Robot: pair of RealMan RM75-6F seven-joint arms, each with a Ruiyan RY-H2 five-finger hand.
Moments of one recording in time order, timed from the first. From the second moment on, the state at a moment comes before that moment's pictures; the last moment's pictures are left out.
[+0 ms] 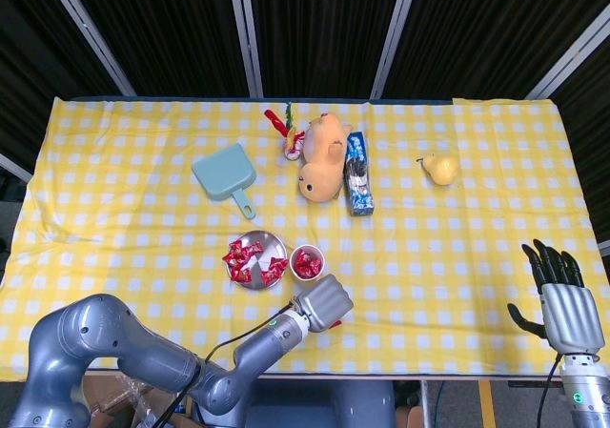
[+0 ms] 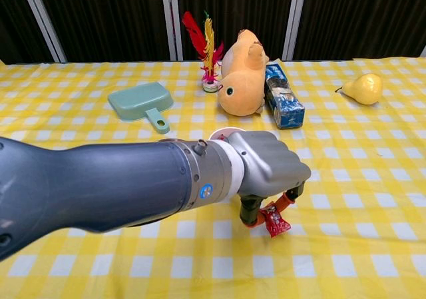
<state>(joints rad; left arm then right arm) -1.42 -1.81 -0.05 -1.68 0.53 0.99 1.03 0.09 -1.09 0.07 -1.72 -1.41 1.42 -0.10</state>
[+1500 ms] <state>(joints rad) -1.27 -1.67 -0.12 -1.66 0.59 1.11 0.91 0.09 -1.09 0.07 -1.72 -1.41 1.42 -0.10</state>
